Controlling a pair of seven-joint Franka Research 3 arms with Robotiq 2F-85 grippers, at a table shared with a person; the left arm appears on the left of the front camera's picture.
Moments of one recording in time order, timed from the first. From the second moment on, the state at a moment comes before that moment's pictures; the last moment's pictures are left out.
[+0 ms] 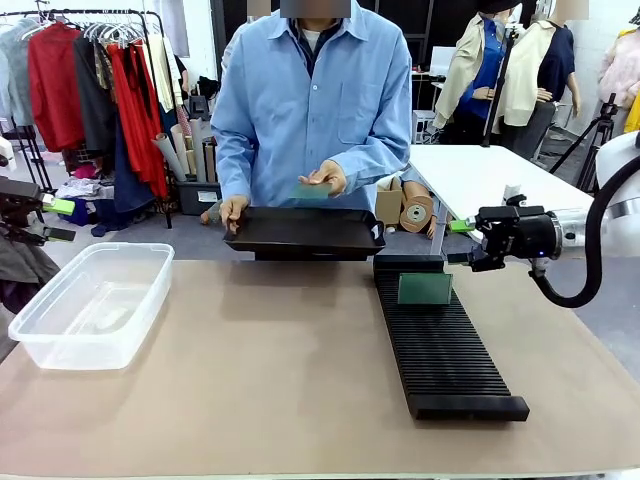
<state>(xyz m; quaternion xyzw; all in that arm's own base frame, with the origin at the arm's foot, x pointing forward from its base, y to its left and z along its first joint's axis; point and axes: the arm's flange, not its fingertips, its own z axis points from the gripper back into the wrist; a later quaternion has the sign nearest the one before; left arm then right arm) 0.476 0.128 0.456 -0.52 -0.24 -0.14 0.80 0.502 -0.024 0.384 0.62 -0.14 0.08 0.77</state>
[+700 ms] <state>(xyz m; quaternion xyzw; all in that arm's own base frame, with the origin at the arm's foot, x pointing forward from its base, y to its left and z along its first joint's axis) 0.476 0.128 0.456 -0.52 -0.24 -0.14 0.80 0.500 -0.023 0.386 0.61 -0.13 0.08 0.77</state>
